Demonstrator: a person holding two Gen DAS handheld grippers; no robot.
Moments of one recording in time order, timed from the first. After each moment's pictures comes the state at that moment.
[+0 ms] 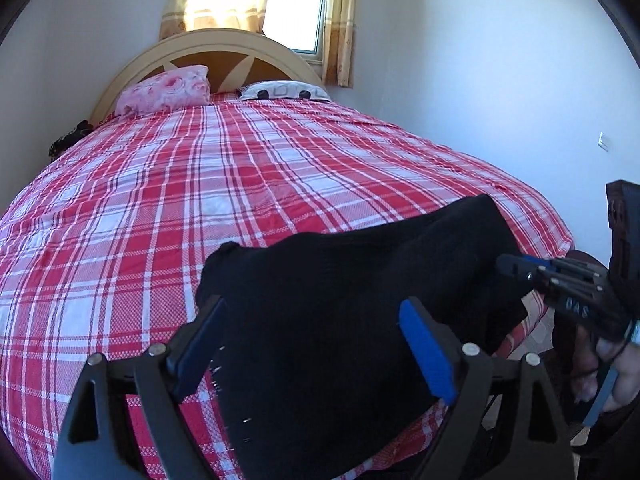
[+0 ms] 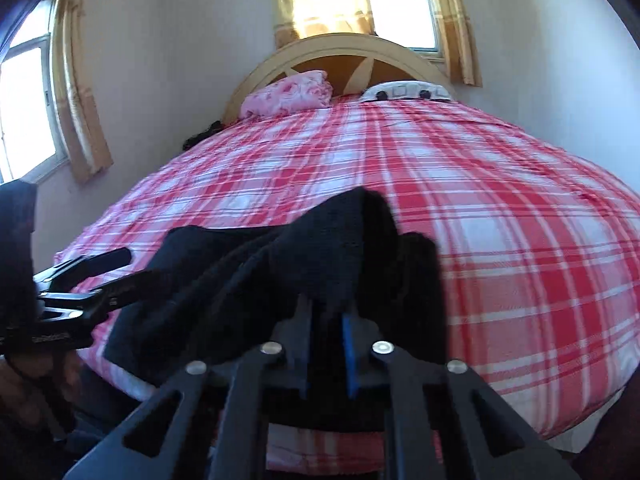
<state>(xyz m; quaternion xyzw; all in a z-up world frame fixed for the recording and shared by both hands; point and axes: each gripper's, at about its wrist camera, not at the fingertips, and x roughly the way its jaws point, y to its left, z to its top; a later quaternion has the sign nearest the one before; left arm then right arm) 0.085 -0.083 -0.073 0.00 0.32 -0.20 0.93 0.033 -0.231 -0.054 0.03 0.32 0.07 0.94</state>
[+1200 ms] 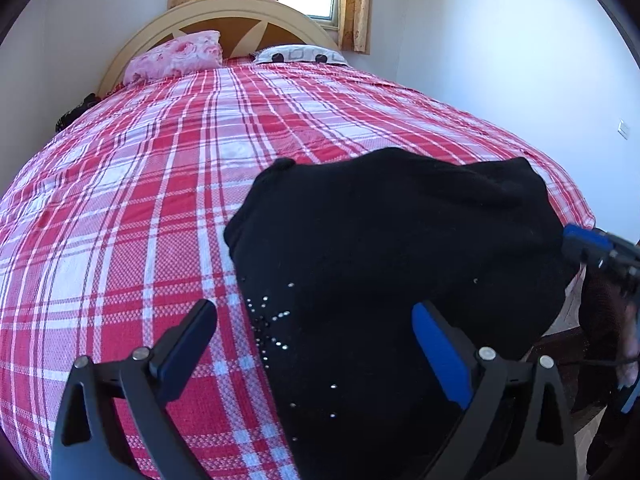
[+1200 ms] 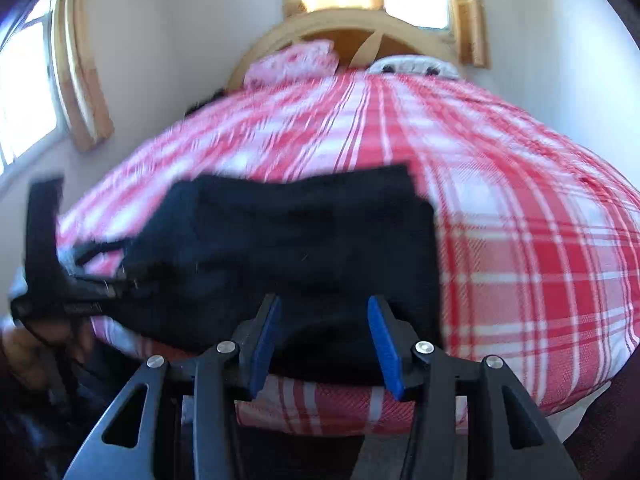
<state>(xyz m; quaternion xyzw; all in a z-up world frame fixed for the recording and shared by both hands) 0.095 -0.073 -0.114 0.02 0.38 -0.17 0.91 0.009 -0.241 -0.058 0.02 0.36 0.09 0.93</state>
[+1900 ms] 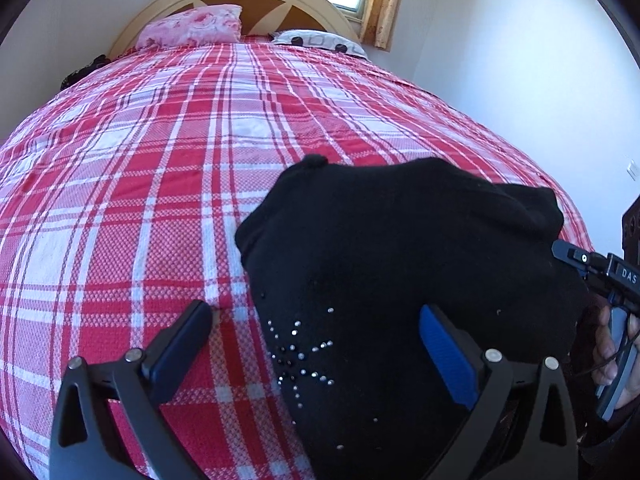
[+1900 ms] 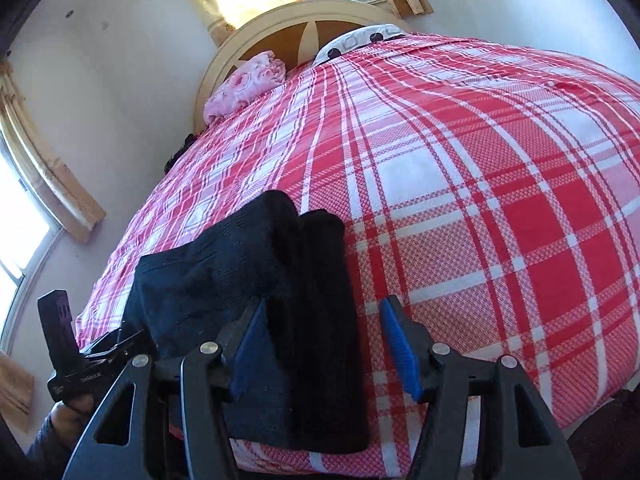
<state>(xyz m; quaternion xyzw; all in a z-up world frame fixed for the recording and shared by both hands) 0.122 -0.065 -0.127 -0.05 0.41 -0.16 0.90 0.060 -0.313 -0.086 0.20 0.38 0.08 0.90</state>
